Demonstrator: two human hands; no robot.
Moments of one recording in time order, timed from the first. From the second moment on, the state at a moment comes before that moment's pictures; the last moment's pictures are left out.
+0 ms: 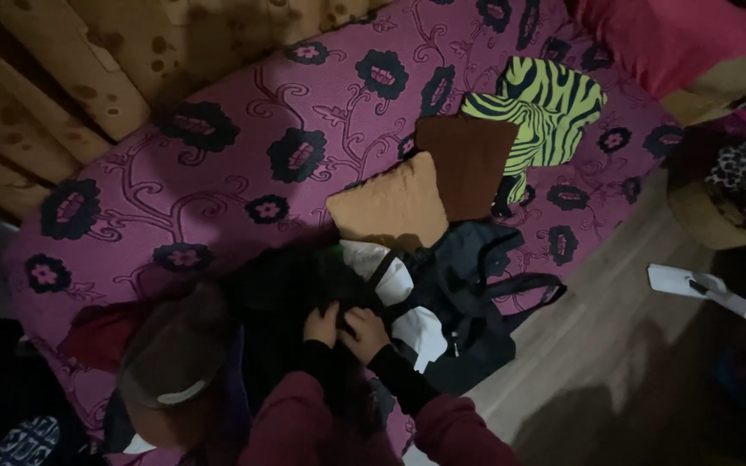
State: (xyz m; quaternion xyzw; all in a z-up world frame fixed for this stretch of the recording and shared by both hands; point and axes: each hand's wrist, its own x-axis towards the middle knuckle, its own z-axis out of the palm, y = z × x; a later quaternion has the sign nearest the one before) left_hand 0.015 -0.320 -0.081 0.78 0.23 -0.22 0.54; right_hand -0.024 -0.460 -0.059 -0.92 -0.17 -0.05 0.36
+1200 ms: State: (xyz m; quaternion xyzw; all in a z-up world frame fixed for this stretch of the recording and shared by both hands) left_hand -0.013 -0.283 0.024 0.80 -0.16 0.10 0.57; right_hand -0.069 -0.364 0.207 -0.74 -0.19 -0.05 0.64
